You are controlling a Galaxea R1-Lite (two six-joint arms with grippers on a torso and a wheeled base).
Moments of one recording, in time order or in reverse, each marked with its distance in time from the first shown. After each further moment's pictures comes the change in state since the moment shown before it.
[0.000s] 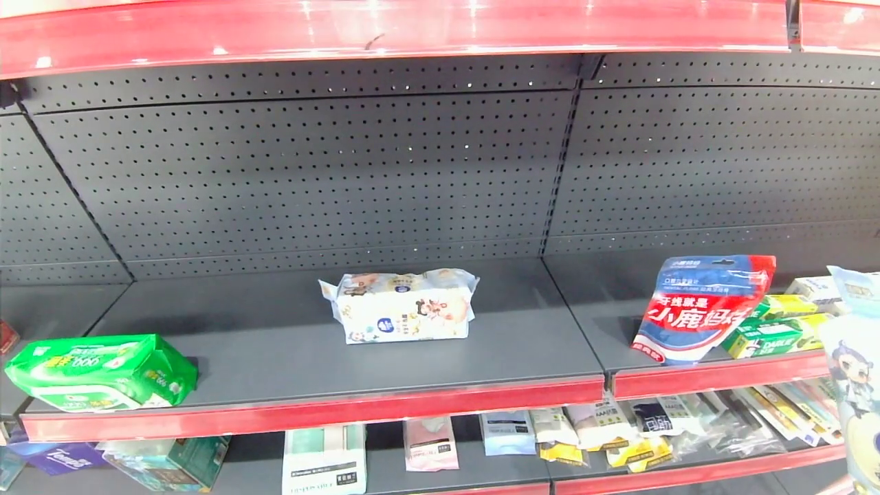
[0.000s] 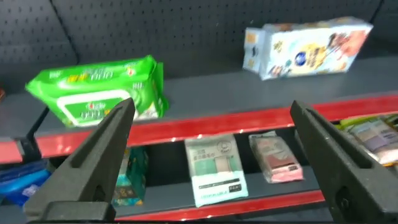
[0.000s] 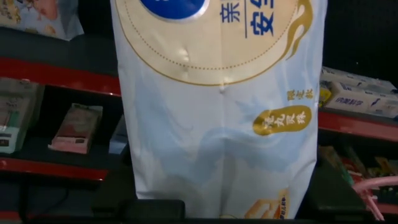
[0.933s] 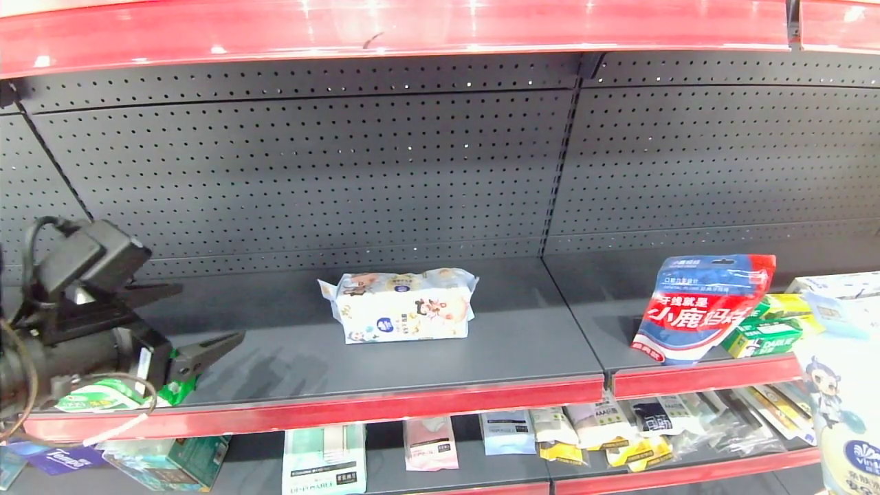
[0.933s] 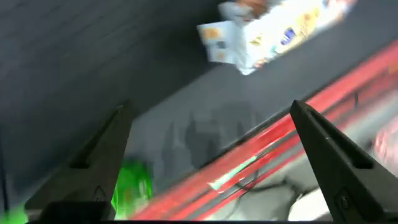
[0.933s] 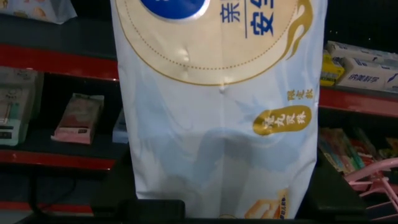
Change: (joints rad) left arm -0.004 1.266 -0.510 -0.282 -0.296 0.385; right arm 0.000 -0.019 0.081 -0.013 -0.023 0.036
